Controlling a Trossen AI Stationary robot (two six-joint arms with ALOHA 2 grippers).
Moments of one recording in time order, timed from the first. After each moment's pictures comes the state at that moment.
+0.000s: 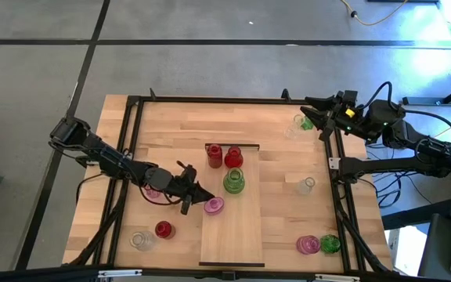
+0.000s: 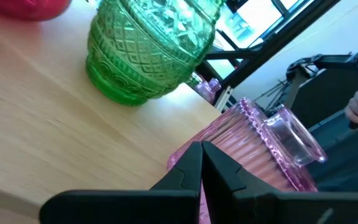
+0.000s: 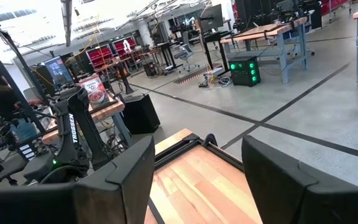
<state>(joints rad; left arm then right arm) -0.37 1.40 0.53 0.71 -0.20 -0.82 -0.13 0.68 1.03 -0.35 0.30 0.34</state>
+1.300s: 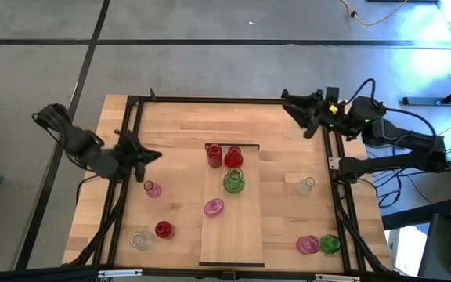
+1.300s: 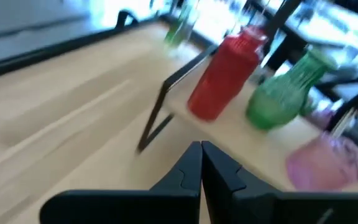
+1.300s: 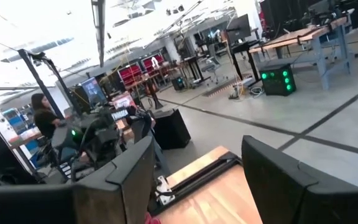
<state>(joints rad) -0.61 0.68 0.87 -0.90 -0.81 -1.00 -0.13 0.86 1.03 -0.06 0.21 0.39</state>
